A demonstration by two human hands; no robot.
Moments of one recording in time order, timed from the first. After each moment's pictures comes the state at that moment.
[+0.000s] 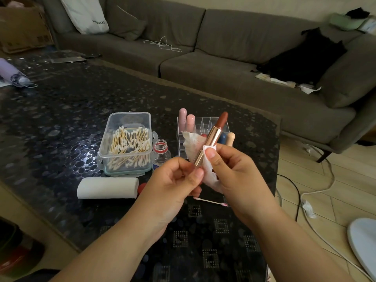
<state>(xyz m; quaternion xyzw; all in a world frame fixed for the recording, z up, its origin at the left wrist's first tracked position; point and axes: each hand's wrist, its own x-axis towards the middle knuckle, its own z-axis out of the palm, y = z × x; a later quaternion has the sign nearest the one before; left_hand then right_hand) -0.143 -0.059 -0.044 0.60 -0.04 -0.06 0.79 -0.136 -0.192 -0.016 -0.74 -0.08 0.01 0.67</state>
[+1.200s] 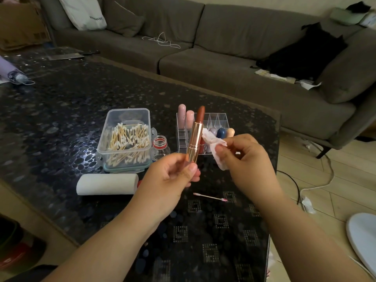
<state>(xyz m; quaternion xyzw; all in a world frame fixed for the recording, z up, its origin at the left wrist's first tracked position) -0.138 -0.052 -0.051 0.72 -0.04 -0.02 0.70 -0.113 -0.215 -0.028 -0.87 -0.02 -0.14 0.48</state>
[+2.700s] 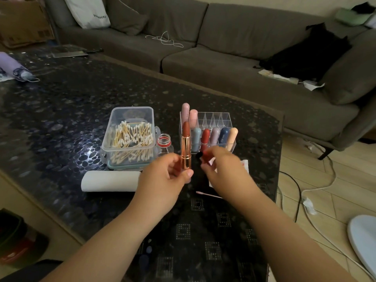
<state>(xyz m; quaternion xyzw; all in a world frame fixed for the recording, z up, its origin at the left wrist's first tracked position) -0.129 -0.043 -0.066 0.84 0.00 0.05 0.55 -0.091 -0.199 -0.064 -0.95 -0.13 -0.09 0.25</state>
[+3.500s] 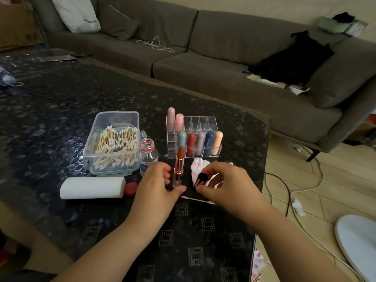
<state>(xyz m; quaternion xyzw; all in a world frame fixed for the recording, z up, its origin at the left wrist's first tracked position) -0.125 -0.068 -0.090 0.89 -0.01 0.11 0.45 -0.123 -0.230 -0.043 -0.93 -0.08 0.02 0.36</state>
